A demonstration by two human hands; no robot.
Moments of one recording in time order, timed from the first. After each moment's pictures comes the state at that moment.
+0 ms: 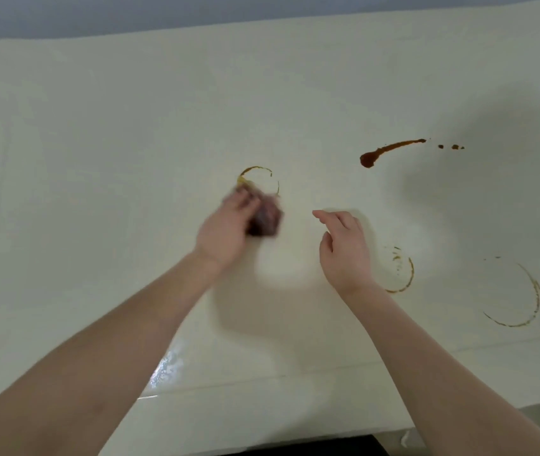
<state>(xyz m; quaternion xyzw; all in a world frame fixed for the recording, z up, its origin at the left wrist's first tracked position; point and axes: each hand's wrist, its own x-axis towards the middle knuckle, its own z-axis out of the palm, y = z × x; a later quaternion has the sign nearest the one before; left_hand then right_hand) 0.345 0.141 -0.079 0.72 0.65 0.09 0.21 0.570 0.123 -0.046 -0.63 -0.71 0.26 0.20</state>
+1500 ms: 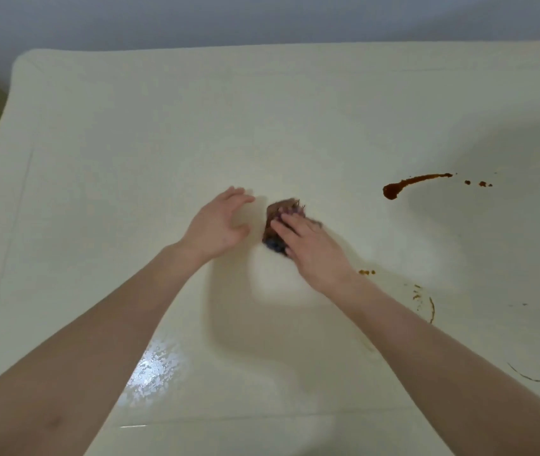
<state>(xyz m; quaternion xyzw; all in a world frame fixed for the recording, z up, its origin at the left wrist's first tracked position) 0.299 0.174 -0.041 0.65 0.69 0.12 0.29 0.510 0.183 -0.064 -0.42 -0.88 0.22 0.02</state>
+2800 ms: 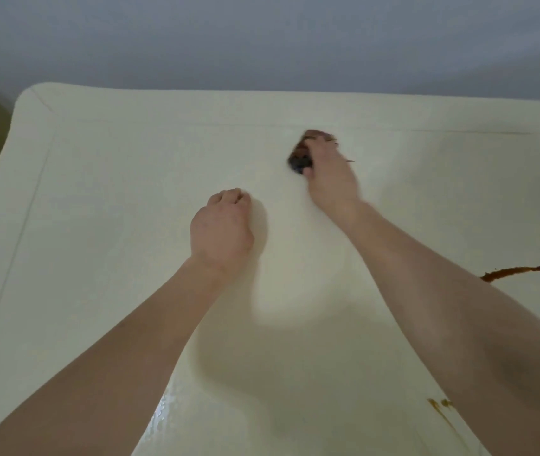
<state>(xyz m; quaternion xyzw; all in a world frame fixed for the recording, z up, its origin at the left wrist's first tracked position) 0.219 0.296 -0.059 0.62 0.78 0.00 0.10 0.370 0.439 -0.086 -0.55 -0.81 0.17 0.11</state>
